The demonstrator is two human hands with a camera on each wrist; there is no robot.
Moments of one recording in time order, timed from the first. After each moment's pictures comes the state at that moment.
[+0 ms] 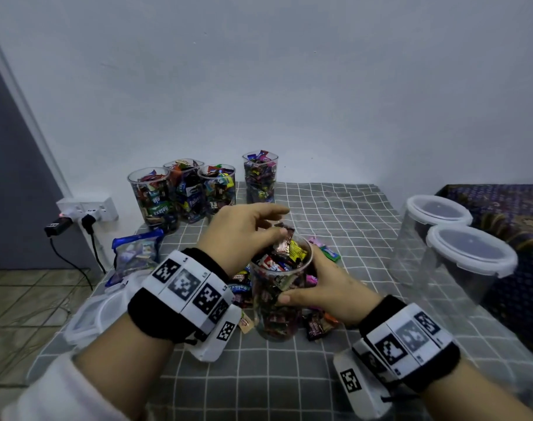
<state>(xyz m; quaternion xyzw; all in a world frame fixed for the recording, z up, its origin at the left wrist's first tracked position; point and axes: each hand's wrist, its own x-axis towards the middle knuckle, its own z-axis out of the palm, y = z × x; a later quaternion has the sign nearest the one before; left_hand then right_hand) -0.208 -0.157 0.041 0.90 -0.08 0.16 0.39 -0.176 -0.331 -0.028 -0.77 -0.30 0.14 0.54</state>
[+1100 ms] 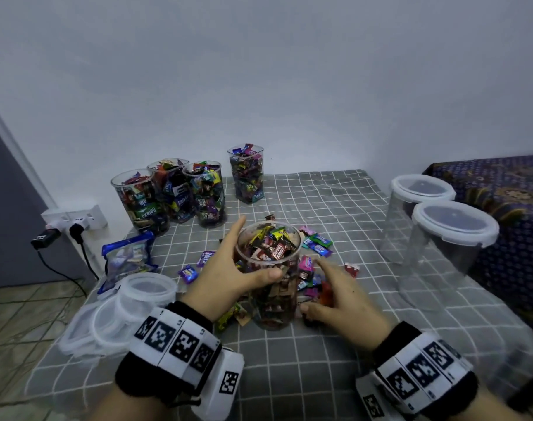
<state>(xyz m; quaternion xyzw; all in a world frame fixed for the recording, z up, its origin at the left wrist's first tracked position) -0.229 -0.150 -0.020 0.82 -0.04 0.04 0.57 -0.199 -0.362 -0.074 -0.91 -0.21 0.02 0.35</state>
